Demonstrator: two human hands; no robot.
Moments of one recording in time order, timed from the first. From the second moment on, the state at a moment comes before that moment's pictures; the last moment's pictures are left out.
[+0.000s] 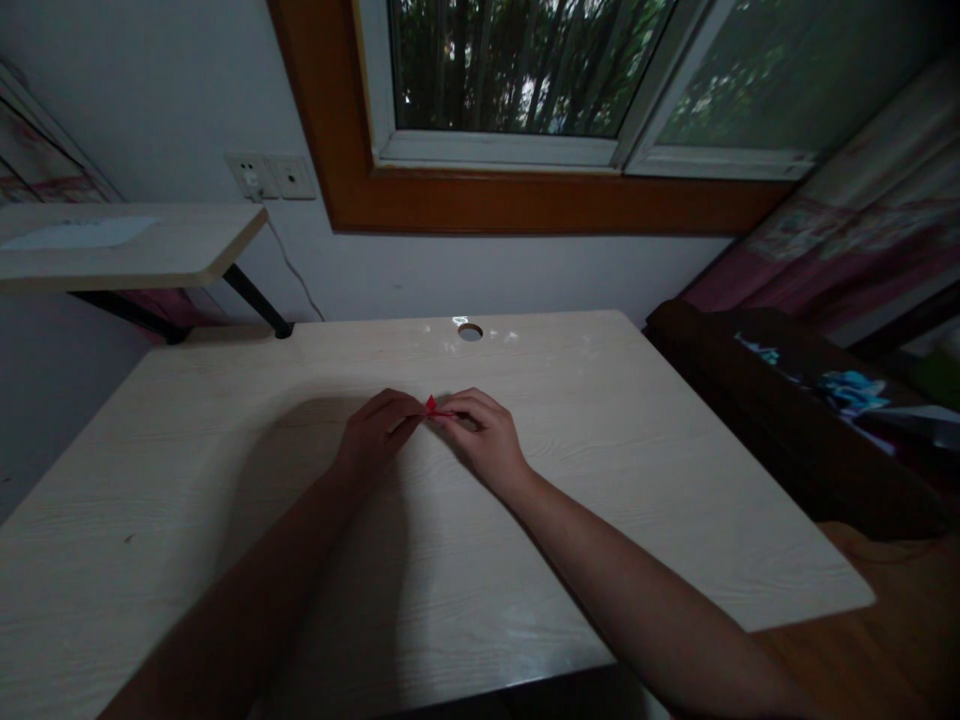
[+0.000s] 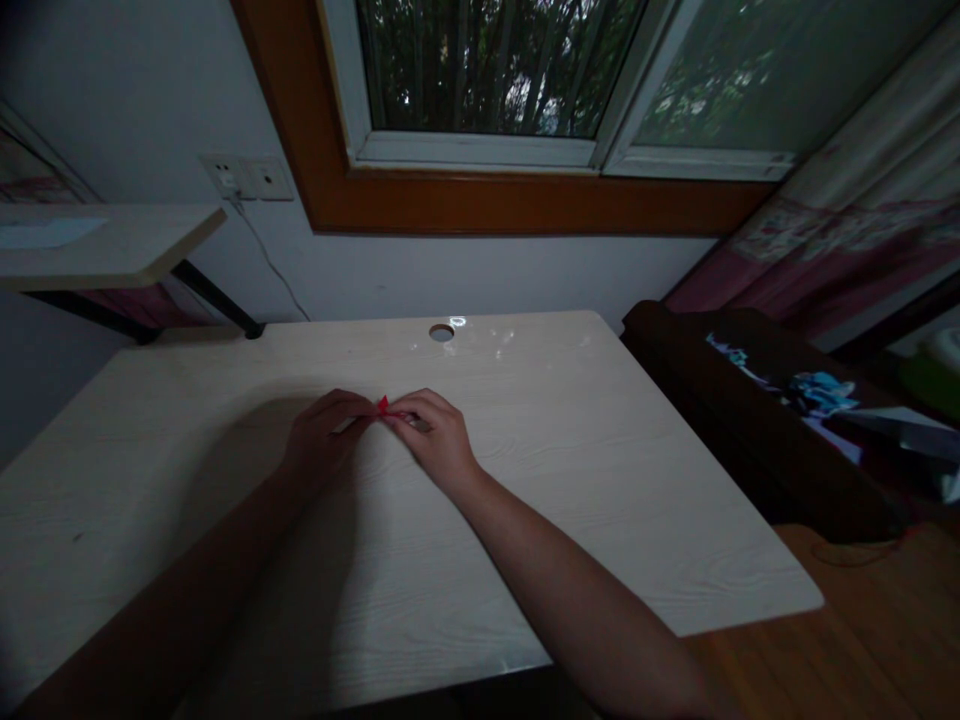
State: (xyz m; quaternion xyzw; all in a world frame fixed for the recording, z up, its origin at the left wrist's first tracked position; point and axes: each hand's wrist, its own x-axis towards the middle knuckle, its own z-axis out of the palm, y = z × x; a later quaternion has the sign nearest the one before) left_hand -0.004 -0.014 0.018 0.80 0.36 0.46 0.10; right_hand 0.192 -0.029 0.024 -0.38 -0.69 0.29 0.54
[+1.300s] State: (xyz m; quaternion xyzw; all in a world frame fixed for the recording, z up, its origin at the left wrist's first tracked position) left_hand 0.001 -0.013 0.017 0.72 0.41 0.46 0.31; right_hand 0.188 -0.021 0.013 -0.41 -0.58 0.46 0.54
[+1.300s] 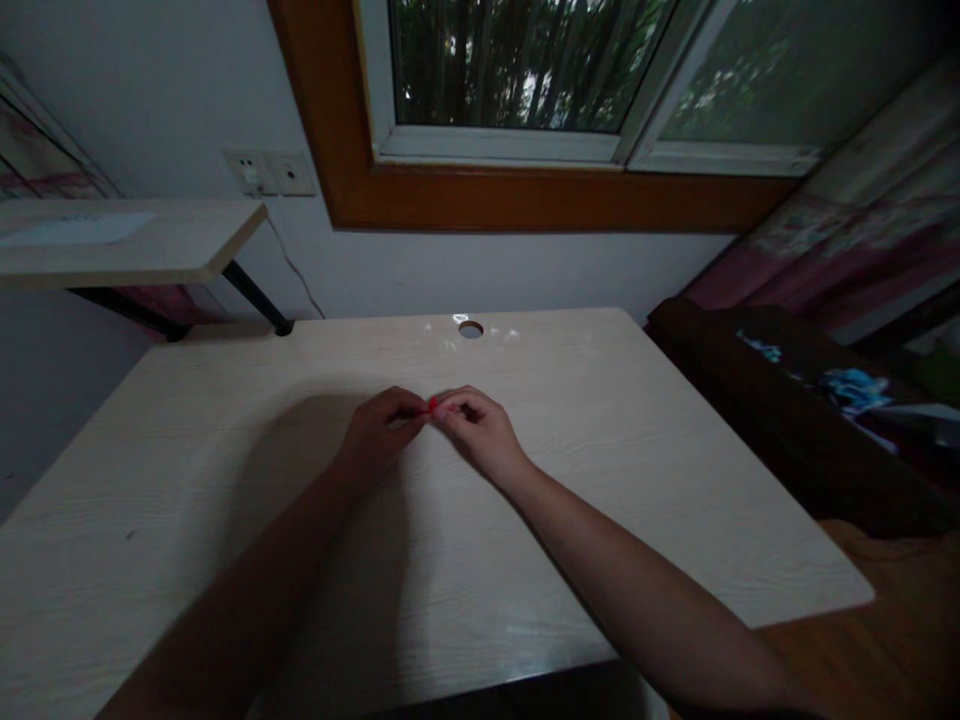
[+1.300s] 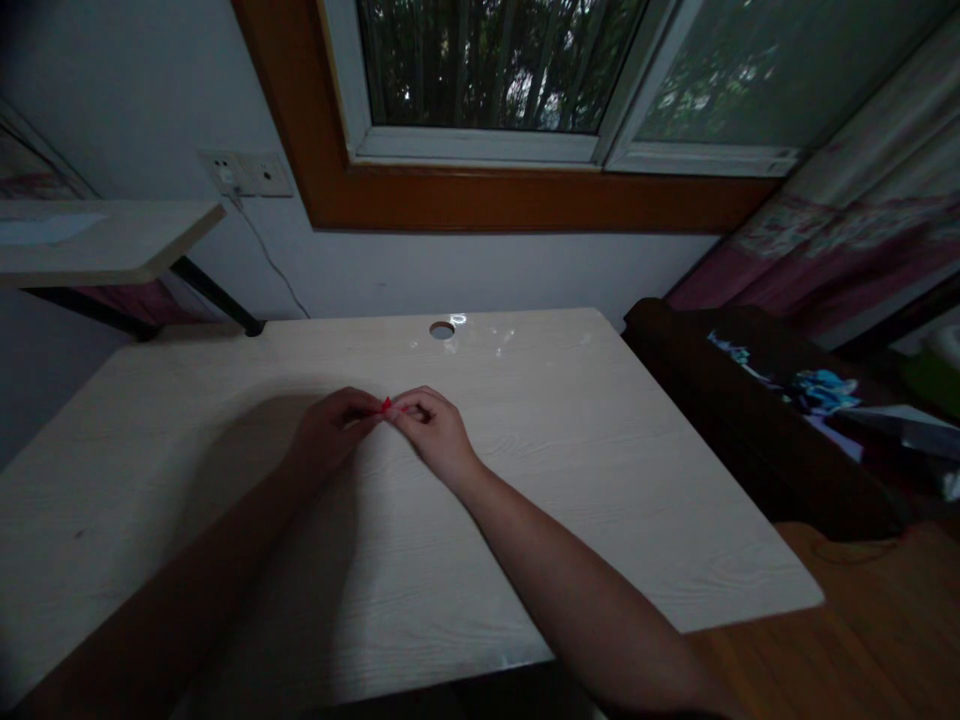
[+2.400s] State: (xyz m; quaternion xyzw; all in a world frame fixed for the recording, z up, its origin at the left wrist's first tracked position) left_hand 0.002 -0.009 0.009 0.65 0.46 0.44 0.41; right_hand 0.185 -0.020 0.007 -0.41 -0.51 0.55 0.52
